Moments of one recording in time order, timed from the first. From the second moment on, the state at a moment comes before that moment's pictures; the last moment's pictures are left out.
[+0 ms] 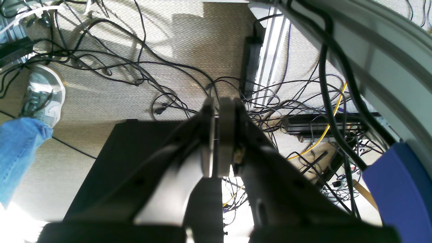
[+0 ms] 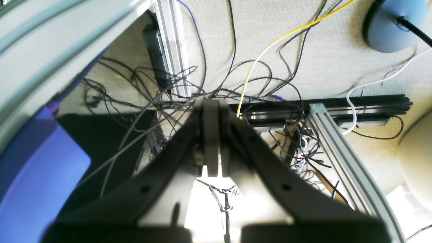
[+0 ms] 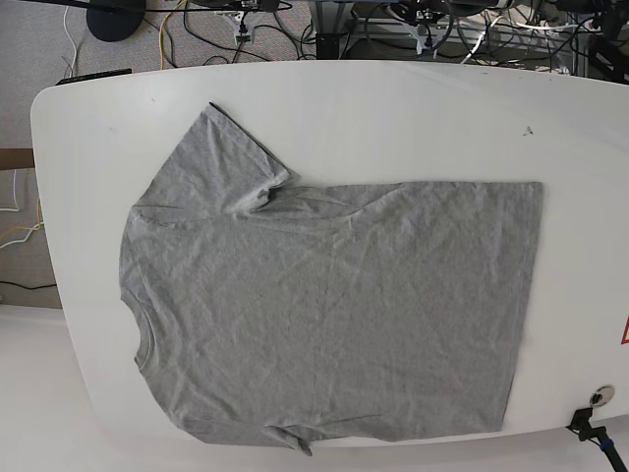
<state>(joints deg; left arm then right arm) -0.2 -2.2 -1.3 0.5 -0.6 -2.3 2.4 -1.2 -0.2 0.0 -1.2 2.0 0.5 -2.3</state>
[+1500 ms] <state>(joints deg) 14.7 -6.1 -0.9 17.1 -0.6 -3.6 -2.2 -10.5 3.7 3.9 4.3 0.7 2.1 0.3</state>
